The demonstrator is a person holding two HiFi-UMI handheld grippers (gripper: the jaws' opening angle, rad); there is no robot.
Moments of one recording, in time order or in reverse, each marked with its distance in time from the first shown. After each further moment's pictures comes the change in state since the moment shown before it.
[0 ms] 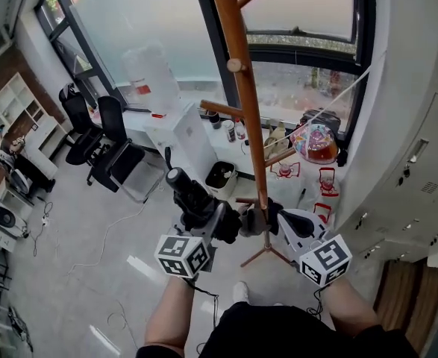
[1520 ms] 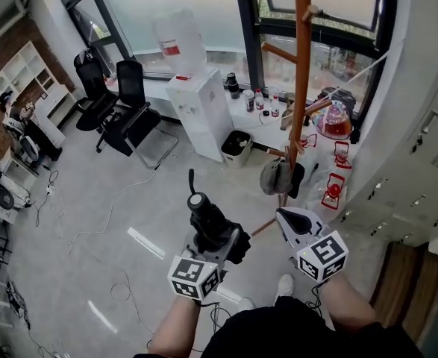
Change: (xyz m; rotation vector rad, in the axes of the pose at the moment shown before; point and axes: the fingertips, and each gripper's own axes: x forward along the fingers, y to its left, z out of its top) left arm -0.202 -0.022 -0.097 -0.009 0.119 -0.009; right arm -0.014 0.167 -0.052 0.042 0.106 0.078
